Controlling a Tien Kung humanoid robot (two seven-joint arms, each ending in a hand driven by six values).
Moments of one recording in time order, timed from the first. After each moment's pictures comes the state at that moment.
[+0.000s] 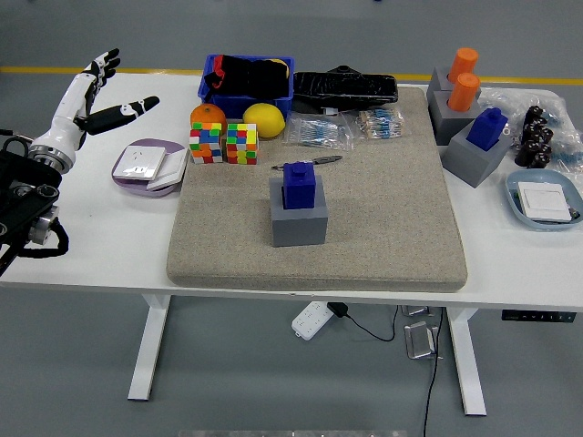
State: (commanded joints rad) left arm -0.81 0.44 -0.56 -0.69 0.73 0.27 -0.39; right arm 0.03 -0.45 1.30 0.33 -1.39 0.24 -0.15
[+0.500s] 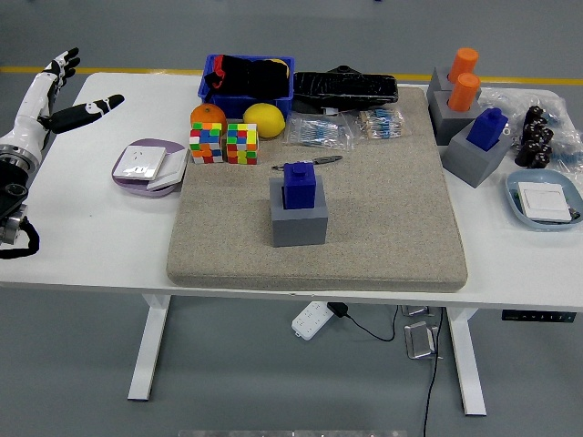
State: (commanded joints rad) left arm -0.80 0.50 -0.57 -0.68 0.72 0.28 -0.38; right arm 0.03 -0.45 1.31 0.33 -1.40 0.23 -0.16
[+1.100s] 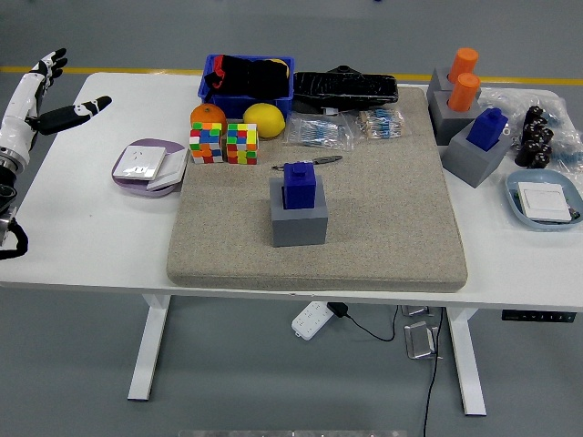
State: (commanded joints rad) left arm -0.79 0.52 -0.58 -0.68 0.74 0.28 -0.37; right arm 0.05 -0.45 1.30 0.33 -1.39 0.23 -0.17
